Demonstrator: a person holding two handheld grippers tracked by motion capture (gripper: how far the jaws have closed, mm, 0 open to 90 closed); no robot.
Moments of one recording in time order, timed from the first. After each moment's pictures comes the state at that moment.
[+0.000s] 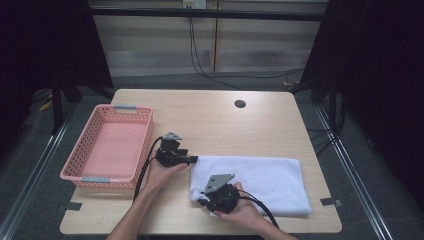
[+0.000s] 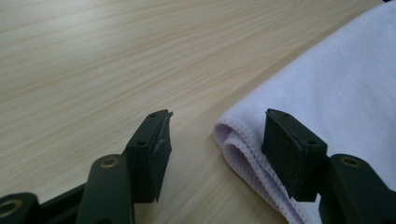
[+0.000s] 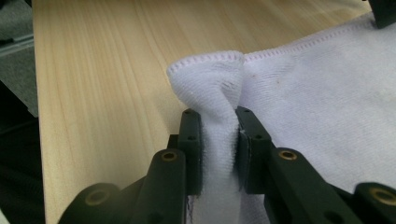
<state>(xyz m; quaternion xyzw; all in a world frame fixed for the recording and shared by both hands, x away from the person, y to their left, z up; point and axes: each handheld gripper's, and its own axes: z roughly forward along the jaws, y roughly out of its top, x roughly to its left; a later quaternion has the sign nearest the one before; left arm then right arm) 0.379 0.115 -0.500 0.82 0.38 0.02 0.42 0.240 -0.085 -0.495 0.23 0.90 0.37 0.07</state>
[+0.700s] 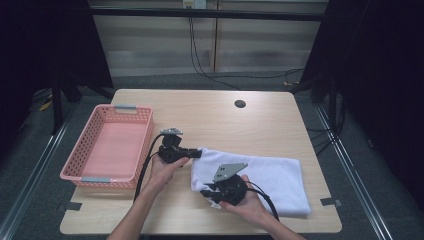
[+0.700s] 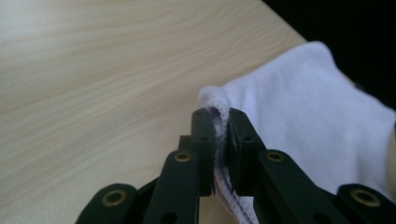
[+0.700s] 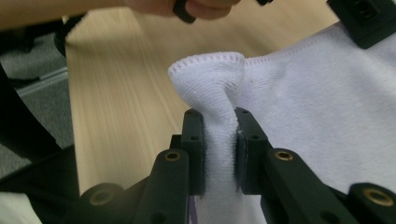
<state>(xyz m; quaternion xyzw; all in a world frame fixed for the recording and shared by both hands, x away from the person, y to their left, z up) 0.379 0.109 -0.471 0.79 0.37 -0.06 0.49 0.248 -0.104 -0.460 0.25 0.87 0.42 0.06</state>
